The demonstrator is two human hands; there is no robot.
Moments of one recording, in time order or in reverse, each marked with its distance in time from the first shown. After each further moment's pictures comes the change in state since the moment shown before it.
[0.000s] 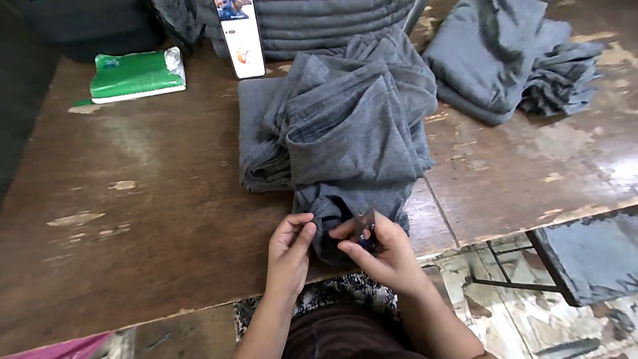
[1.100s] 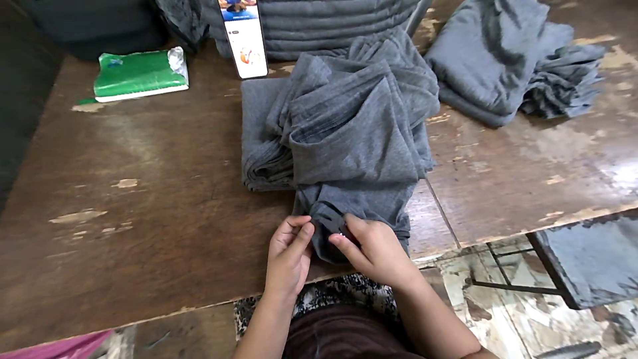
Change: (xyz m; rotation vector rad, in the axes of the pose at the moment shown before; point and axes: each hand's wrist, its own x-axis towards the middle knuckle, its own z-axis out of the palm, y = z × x) left_hand -0.001 -0.001 -0.003 -0.144 0.040 -0.079; right_hand 0.006 0.002 0.006 -0.476 -0.136 0.071
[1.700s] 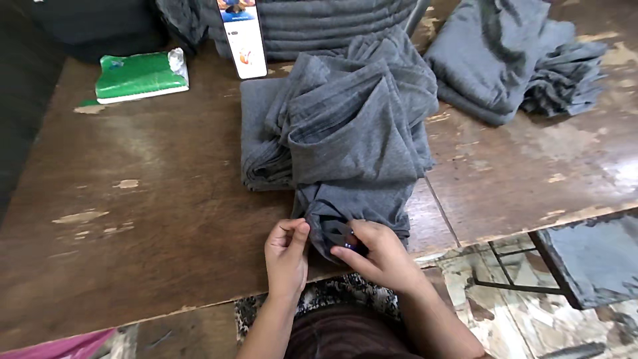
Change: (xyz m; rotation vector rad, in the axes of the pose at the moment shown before) left_hand -0.002 -0.008 0.005 0.120 0.135 0.190; right_hand -0.012 0.007 -0.004 0.157 0.001 -0.051
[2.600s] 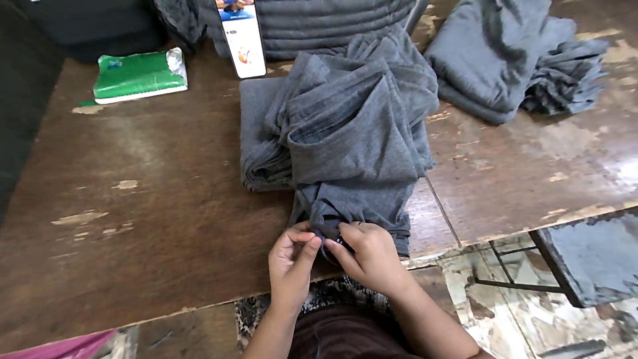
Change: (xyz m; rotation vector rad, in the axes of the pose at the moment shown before) left_hand -0.013 0.000 -0.006 0.065 -0.161 0.091; right_hand 0.006 -0.013 0.018 -0.272 0.098 -0.017
